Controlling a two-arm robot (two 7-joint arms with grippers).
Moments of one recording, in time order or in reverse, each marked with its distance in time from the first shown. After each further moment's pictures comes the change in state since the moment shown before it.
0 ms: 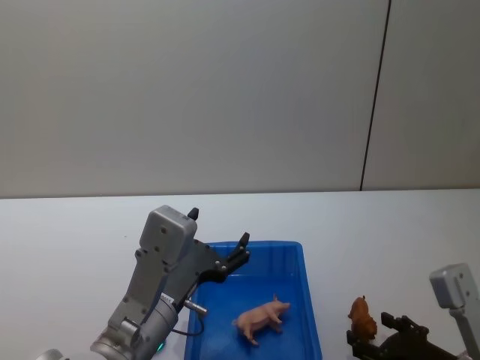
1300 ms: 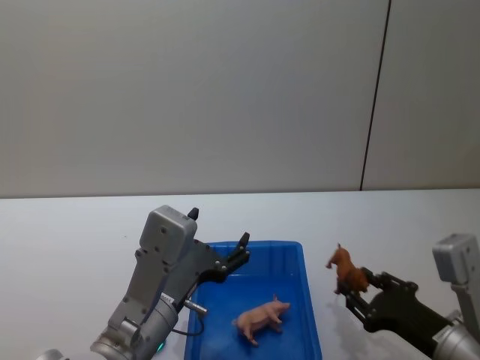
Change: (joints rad) left arm 0.000 0.000 0.000 0.000 0.000 0.000 0.000; right arm 0.039 -0.019 -0.006 -0.030 -0.033 -0.176 0.033
